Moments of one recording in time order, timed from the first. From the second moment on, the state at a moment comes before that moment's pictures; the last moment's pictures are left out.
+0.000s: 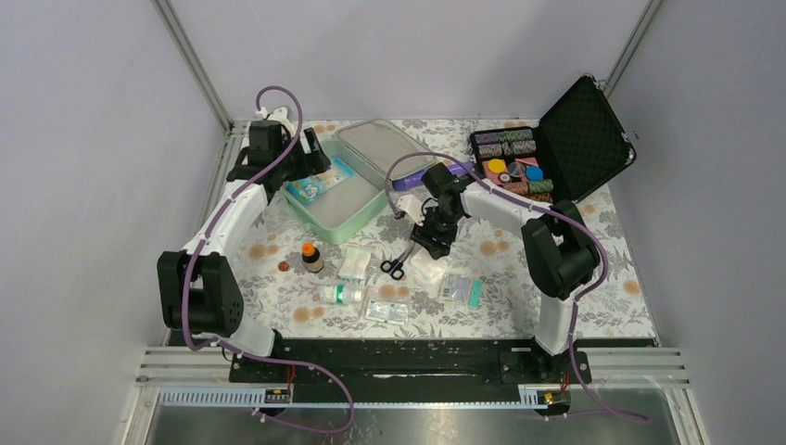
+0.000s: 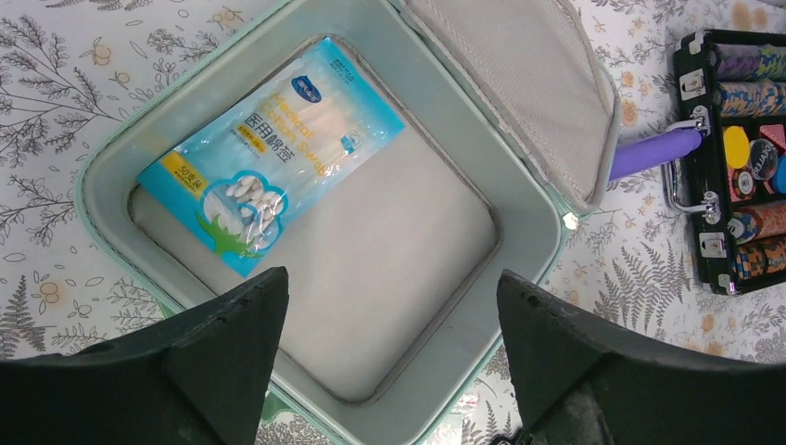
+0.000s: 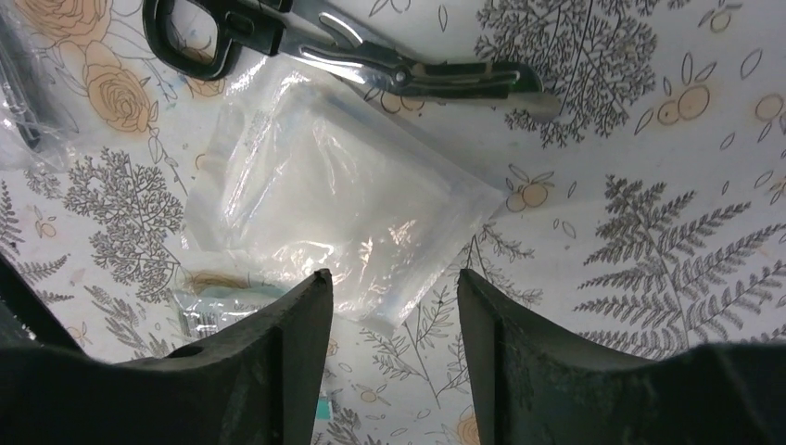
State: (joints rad) left arm -0.09 1.52 1.24 -0.31 0.16 -0.35; right arm 0.60 1.91 1.37 -0.83 -0.33 -0.68
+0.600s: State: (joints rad) left arm -0.09 1.47 1.23 -0.30 0.15 -0.36; right arm 0.63 1.98 1.38 -0.84 -0.23 -0.65
